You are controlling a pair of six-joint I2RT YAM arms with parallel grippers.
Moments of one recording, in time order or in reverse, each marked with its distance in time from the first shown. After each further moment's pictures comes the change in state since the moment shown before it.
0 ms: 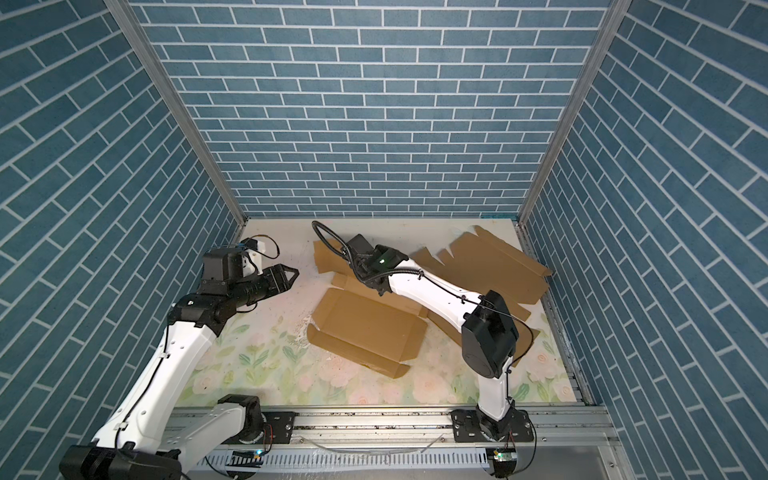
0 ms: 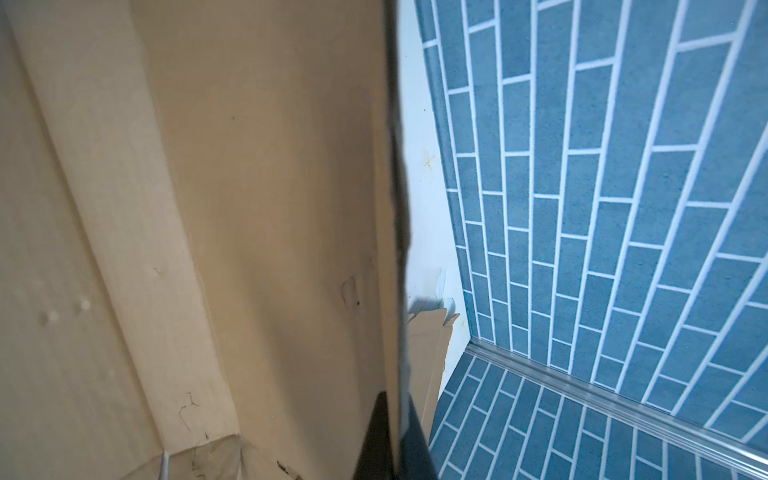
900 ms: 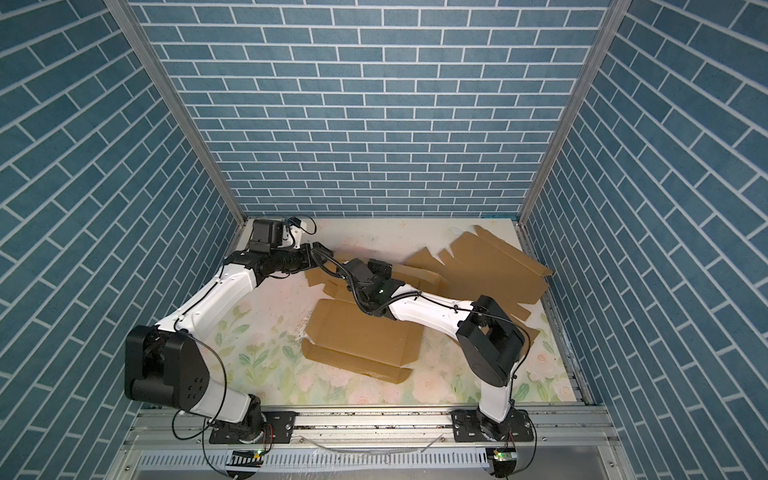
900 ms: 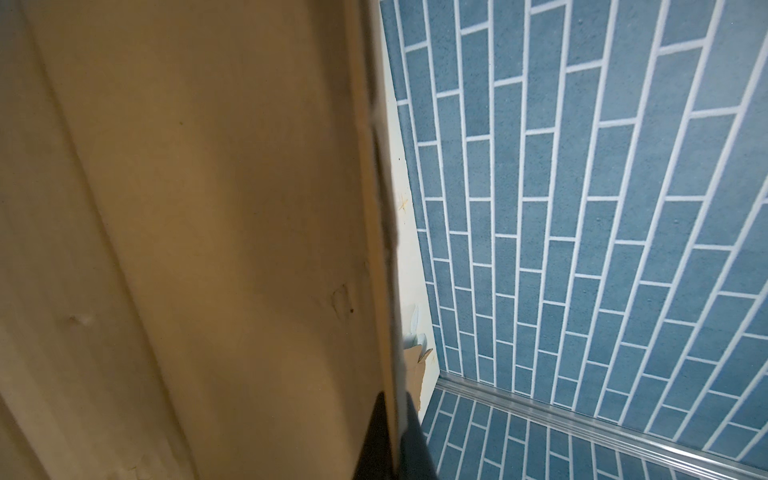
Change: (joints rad) left arm -0.098 0.517 0.245 0.172 0.120 0.078; right arm 0.060 -0.062 -0.280 0.462 0.083 -0.158
